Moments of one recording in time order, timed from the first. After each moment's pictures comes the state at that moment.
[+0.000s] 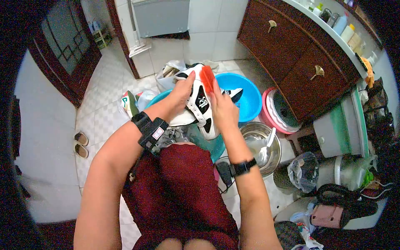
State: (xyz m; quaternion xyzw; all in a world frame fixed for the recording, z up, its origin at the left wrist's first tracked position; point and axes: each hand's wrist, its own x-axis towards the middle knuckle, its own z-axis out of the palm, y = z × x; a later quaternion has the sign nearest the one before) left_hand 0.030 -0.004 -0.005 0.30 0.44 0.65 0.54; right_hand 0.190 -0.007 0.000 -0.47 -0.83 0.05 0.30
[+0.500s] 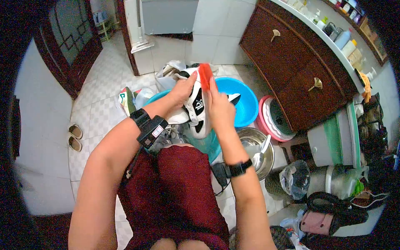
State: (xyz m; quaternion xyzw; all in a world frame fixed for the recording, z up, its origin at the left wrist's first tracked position) left_hand 0.019 -0.004 0.009 0.36 0.48 0.61 0.51; right_hand 0.174 0.000 0.012 -0.42 -0.85 -0.02 0.32
